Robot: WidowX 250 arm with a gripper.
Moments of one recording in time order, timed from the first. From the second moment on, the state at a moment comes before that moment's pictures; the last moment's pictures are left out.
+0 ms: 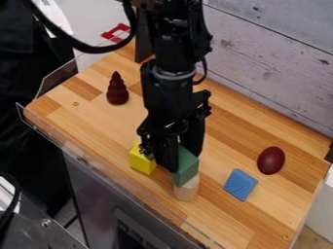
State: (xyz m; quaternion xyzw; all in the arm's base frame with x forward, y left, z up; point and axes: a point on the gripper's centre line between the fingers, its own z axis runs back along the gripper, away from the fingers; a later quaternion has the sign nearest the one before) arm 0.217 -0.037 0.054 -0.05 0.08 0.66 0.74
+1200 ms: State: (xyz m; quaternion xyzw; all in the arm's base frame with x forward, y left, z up) arm 0.289 -0.069 0.094 -0.07 0.01 0.64 0.77
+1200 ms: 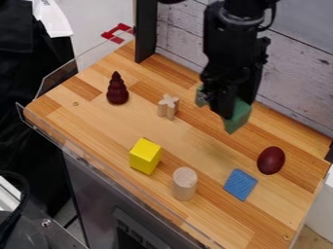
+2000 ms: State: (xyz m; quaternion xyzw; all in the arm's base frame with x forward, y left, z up) arm 0.311 -0.073 0.032 -0.08 0.07 0.69 0.71
